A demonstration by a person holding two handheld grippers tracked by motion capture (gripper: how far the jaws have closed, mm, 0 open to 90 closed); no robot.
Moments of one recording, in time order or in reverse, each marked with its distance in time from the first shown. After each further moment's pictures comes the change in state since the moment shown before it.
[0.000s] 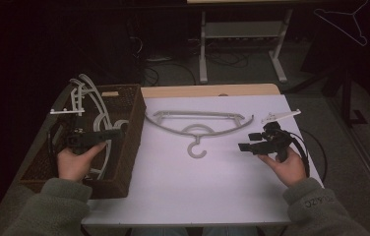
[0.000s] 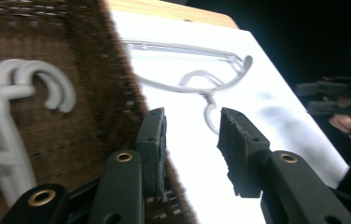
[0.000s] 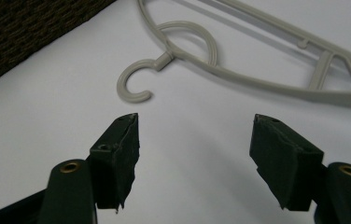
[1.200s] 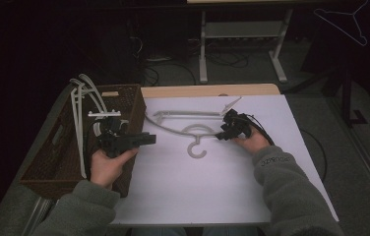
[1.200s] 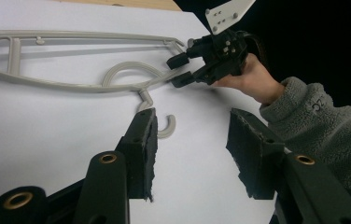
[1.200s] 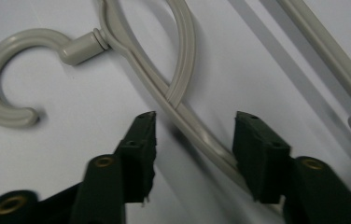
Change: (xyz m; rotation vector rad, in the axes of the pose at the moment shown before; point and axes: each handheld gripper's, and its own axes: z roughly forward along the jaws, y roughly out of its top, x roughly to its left) left arm -0.050 -0.009 0.053 0.035 -0.164 0.064; right arm -0.032 0.052 0.130 0.261 -0.045 -0.304
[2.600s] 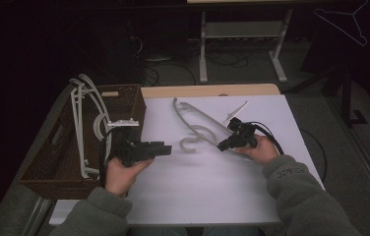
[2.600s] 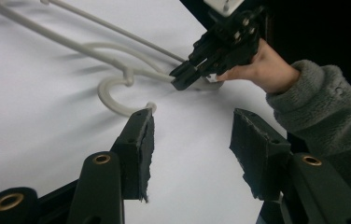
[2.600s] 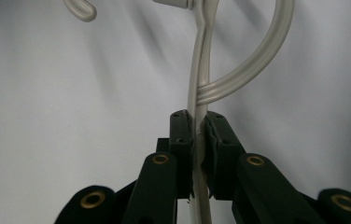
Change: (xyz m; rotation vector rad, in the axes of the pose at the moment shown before) left arm -0.021 -0.020 0.037 0.061 -0.072 0.053; right arm 0.029 -0.016 -0.031 0.018 0.267 0.055
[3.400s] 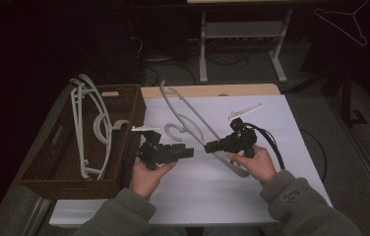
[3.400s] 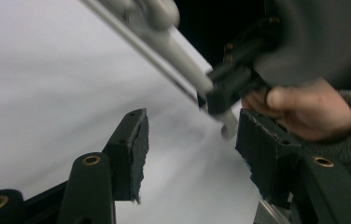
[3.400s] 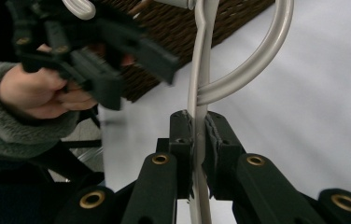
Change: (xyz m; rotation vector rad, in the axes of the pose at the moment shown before) left arm -0.012 -0.009 0.051 -0.057 -0.077 -0.009; right arm 0.073 0.005 -0.033 -0.330 0.242 0.135
